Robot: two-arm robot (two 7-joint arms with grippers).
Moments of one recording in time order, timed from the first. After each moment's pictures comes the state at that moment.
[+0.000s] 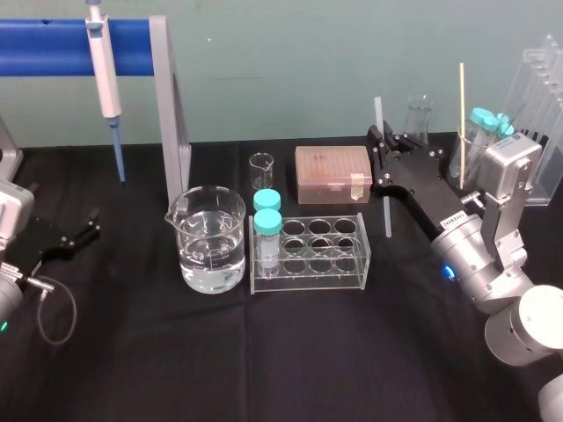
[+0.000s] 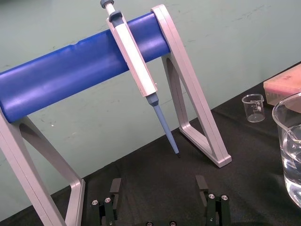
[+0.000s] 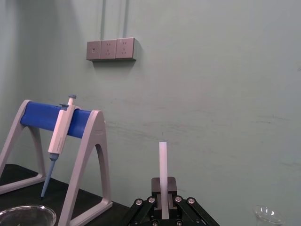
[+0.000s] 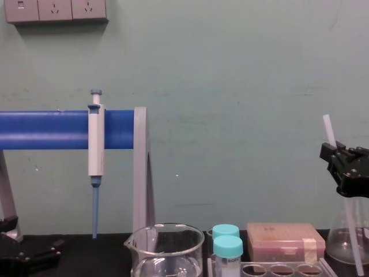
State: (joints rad) left arm -0.20 0.60 0.45 -1.41 -0.25 -0.12 0.03; right arm 0.14 0.27 -0.18 -1.46 0.21 -0.36 0.27
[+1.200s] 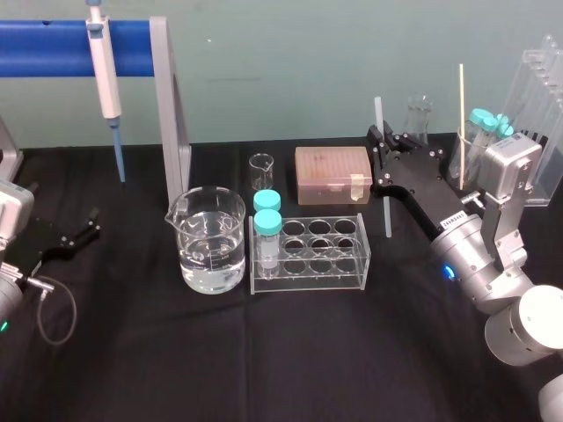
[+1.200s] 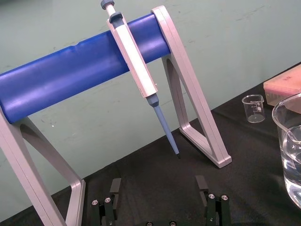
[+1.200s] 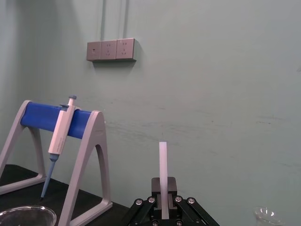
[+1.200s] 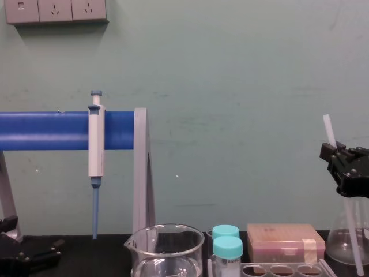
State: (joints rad) left arm -0.20 0.60 0.45 -1.41 -0.25 -0.12 0.03; right arm 0.14 0.27 -0.18 -1.46 0.21 -0.36 0.27
